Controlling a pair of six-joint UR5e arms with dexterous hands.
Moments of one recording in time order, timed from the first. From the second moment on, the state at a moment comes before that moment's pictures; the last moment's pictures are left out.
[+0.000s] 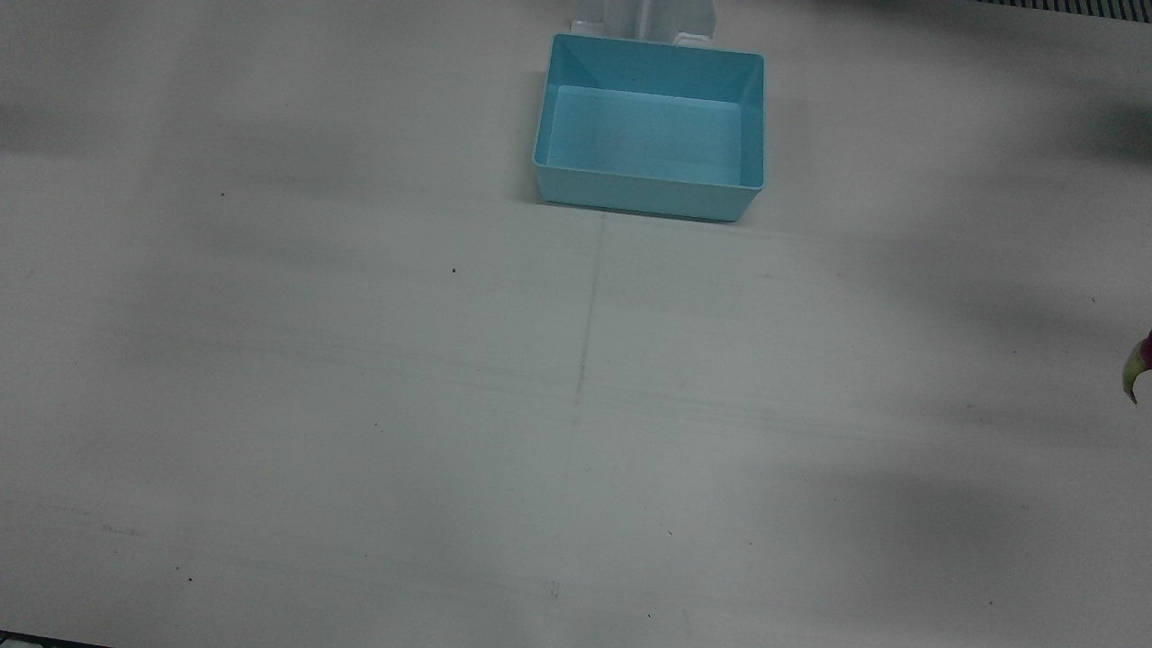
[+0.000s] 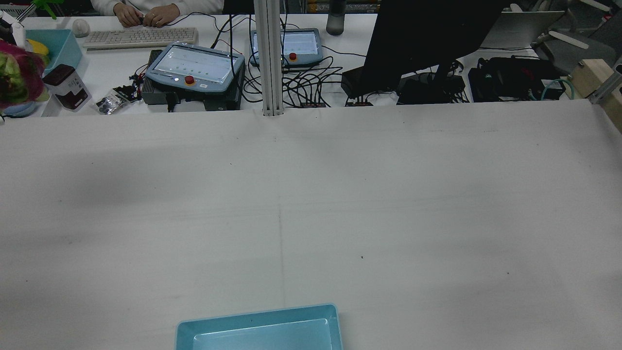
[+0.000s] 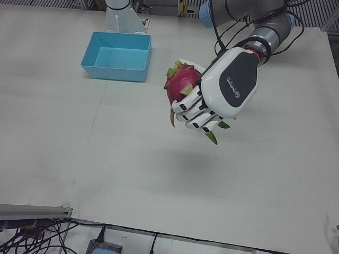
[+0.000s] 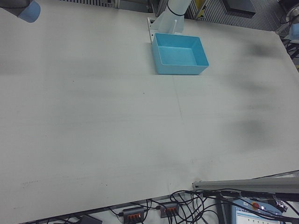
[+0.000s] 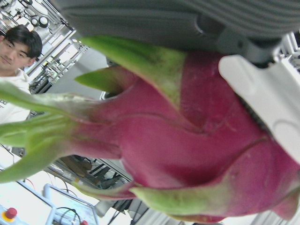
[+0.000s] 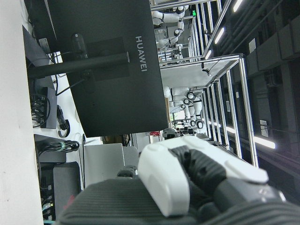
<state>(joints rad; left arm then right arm) -1.23 -1.78 -2.02 0.21 1.58 0.90 1.48 -1.65 1.69 -3.22 -1.55 0.16</state>
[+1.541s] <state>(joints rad) -0.88 -1.77 -2.25 0.20 1.63 0.72 1.48 -1.65 1.69 -3.22 -1.55 0.16</state>
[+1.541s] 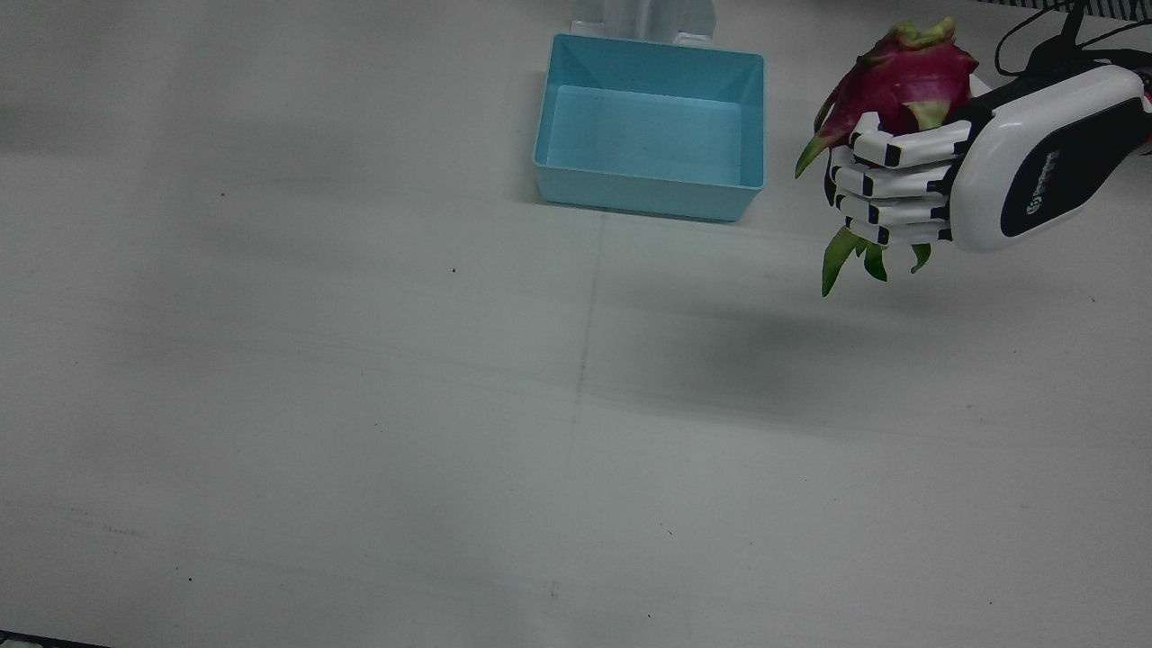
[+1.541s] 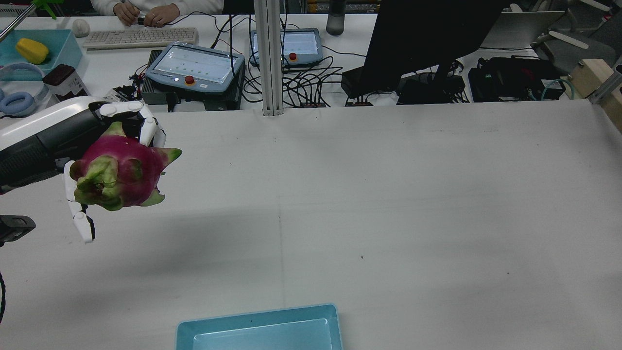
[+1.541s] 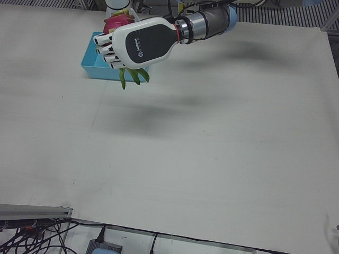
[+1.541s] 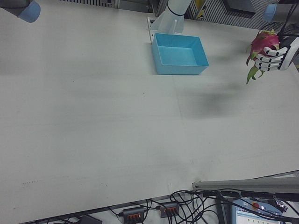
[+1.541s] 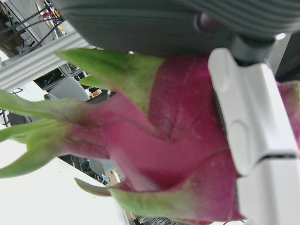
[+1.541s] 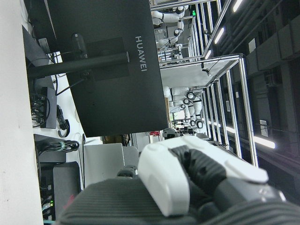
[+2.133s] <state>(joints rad) -0.67 -1.81 -2.28 0.26 1.63 0.75 1.48 -1.65 1.69 -3.22 -1.55 0.16</state>
